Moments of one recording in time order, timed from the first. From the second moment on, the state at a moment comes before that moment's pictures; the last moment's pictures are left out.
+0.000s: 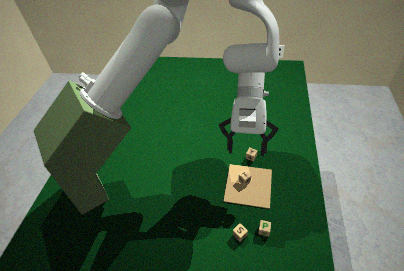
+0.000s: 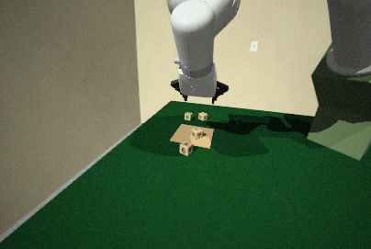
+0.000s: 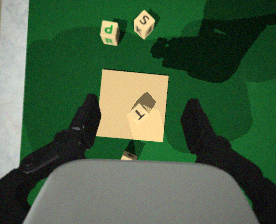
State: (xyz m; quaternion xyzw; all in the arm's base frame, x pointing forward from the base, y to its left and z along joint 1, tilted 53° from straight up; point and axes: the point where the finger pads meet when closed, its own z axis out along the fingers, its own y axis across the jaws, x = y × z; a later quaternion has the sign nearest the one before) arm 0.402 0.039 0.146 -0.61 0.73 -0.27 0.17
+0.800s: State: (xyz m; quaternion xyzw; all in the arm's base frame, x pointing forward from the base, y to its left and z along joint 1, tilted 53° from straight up) arm 0.442 0.004 0.145 -0.60 0.73 -0.27 0.17
